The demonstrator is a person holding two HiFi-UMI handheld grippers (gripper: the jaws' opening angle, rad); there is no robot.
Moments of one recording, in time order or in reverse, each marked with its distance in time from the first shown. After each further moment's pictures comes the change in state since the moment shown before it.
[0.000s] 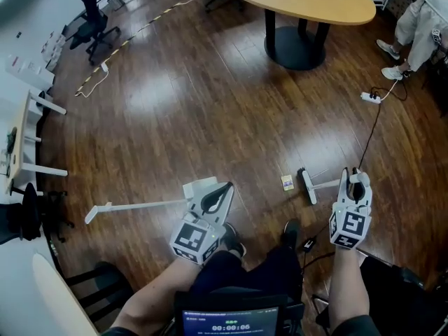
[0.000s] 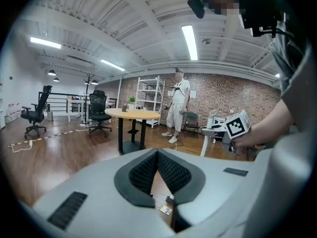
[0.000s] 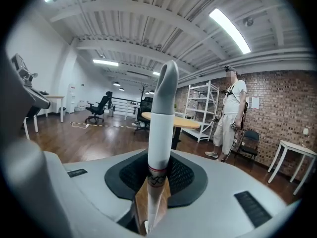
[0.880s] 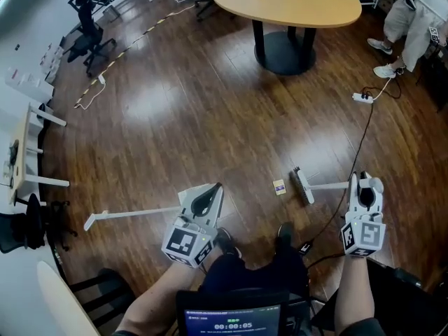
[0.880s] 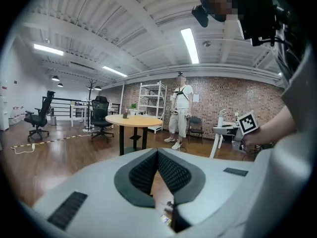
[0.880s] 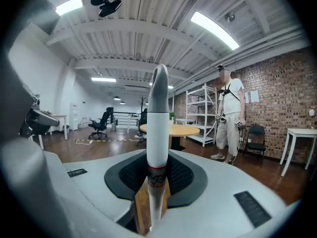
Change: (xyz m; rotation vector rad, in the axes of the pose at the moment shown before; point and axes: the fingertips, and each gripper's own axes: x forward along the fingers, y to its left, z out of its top) left arm 0.042 -0.050 0.068 -0.015 -0.051 0.067; right arm -0.028 -0.119 0.052 0.112 -0.117 0.069
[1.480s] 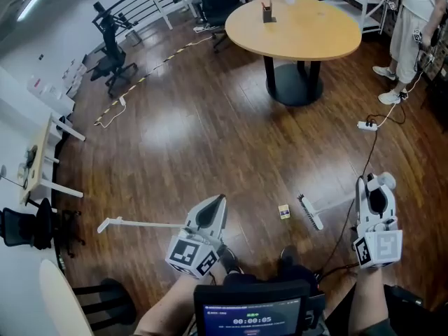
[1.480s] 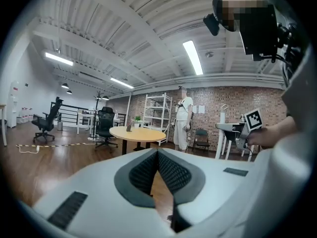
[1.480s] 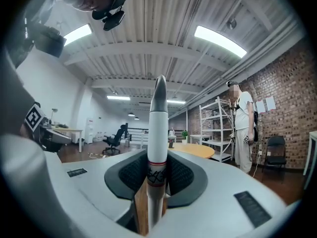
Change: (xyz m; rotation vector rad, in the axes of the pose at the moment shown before) left arm -0.042 -0.078 0.093 -0.032 -0.139 0.073; right arm -0.067 -0.033 0.152 -0.006 -0.186 0.191
